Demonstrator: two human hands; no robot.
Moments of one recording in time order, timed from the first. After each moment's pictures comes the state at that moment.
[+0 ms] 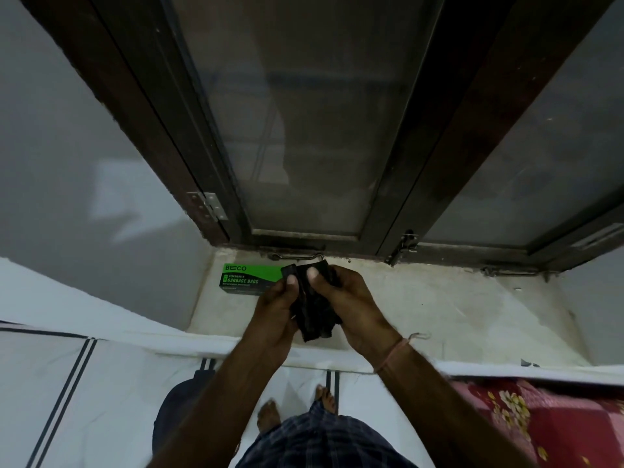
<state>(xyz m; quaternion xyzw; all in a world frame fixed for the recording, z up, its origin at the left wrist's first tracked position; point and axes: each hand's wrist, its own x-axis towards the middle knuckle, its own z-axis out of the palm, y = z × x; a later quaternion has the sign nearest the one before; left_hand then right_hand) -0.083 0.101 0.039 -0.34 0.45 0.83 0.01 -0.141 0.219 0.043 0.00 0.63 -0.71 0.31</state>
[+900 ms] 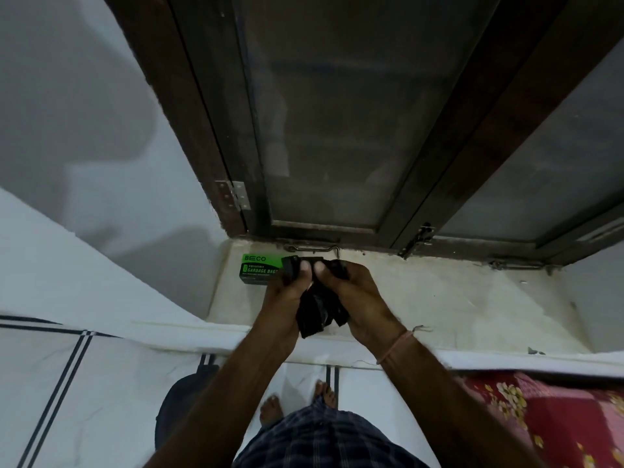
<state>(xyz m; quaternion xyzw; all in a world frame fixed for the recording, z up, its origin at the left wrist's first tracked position) -0.065 0.076 0.049 -0.32 0.44 0.84 0.00 -0.122 0.191 0.047 0.01 0.64 -0.71 0.29</state>
